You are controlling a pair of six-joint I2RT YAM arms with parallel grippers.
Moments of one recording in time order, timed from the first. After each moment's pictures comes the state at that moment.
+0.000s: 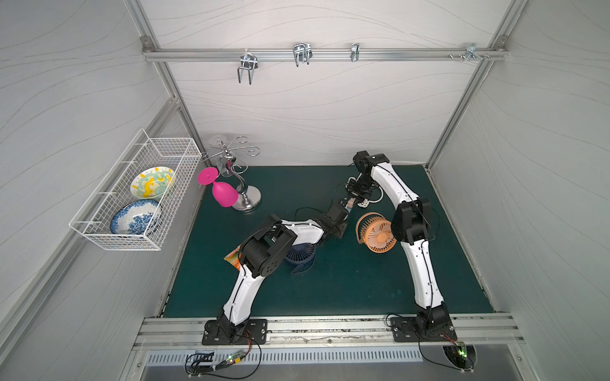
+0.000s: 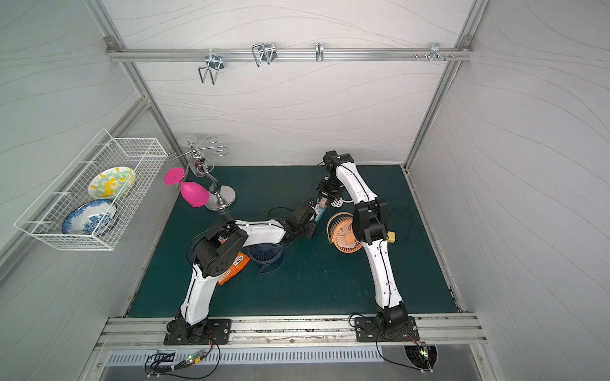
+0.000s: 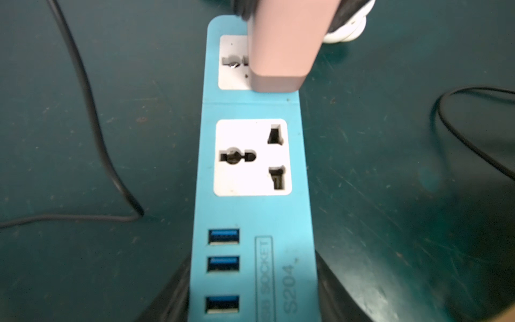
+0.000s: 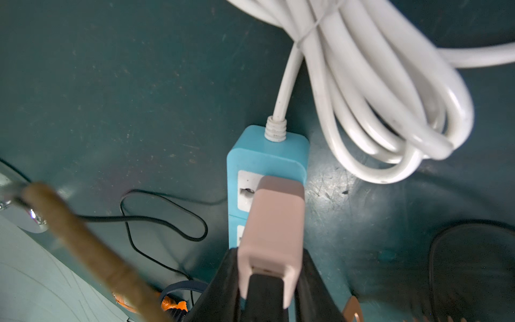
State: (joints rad) left arm -0.79 2.16 1.34 -0.02 -0.17 -0.21; right arm 0.37 2.52 2.49 -1.40 -0.29 0.66
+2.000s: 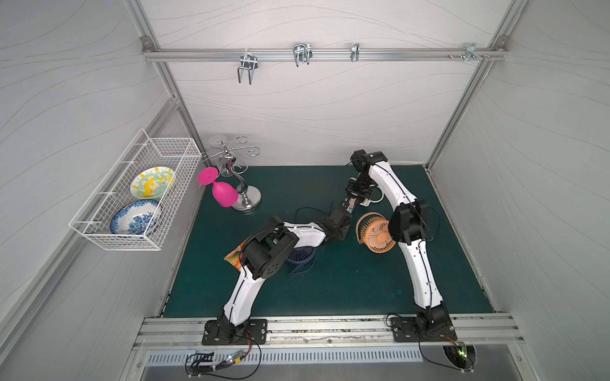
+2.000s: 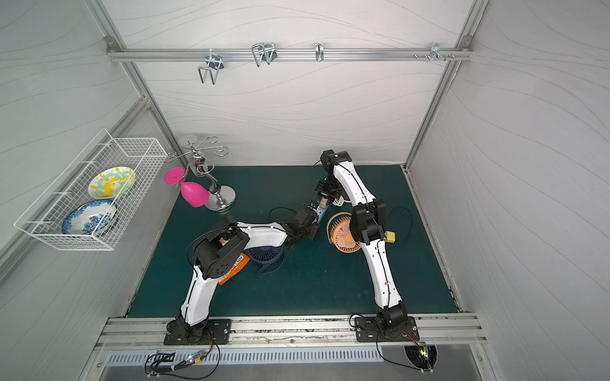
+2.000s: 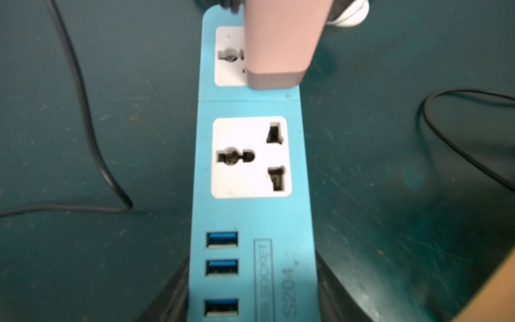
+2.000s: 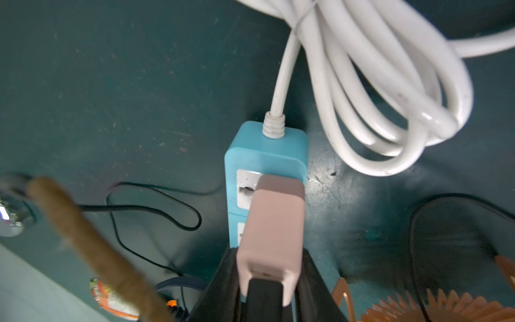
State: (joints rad) left arm -0.82 2.16 1.32 0.00 -0.21 -0.24; right arm 0.40 2.52 2.56 -1.50 -0.21 0.64
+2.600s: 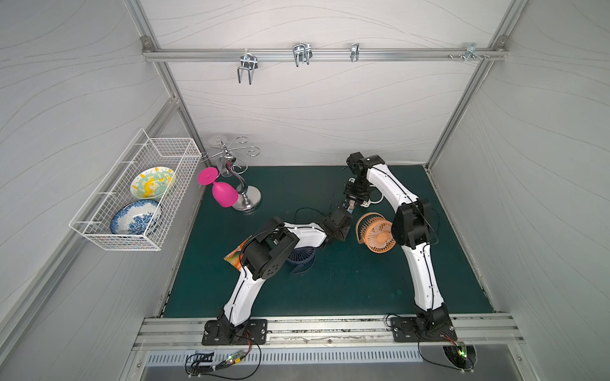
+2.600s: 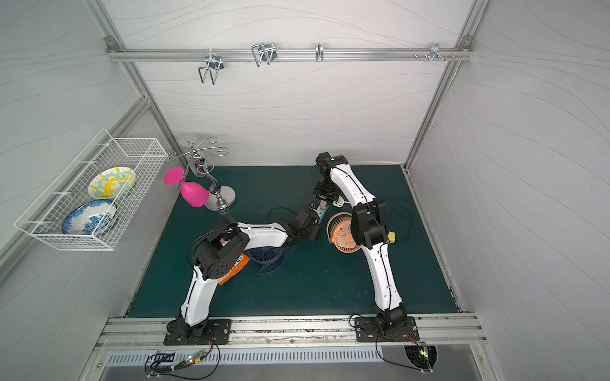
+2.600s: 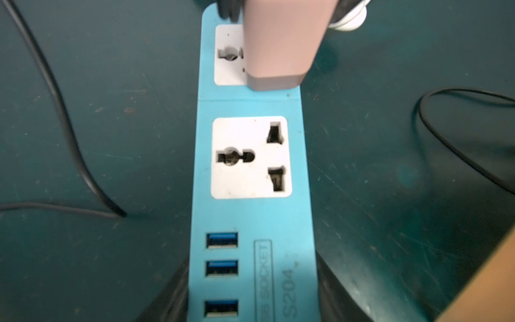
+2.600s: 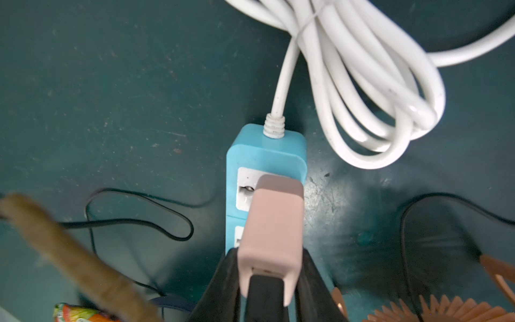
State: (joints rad) left arm -0.83 2.15 1.33 -0.01 -0.21 -0.26; right arm 0.43 2.38 2.30 -1.33 -0.15 0.69
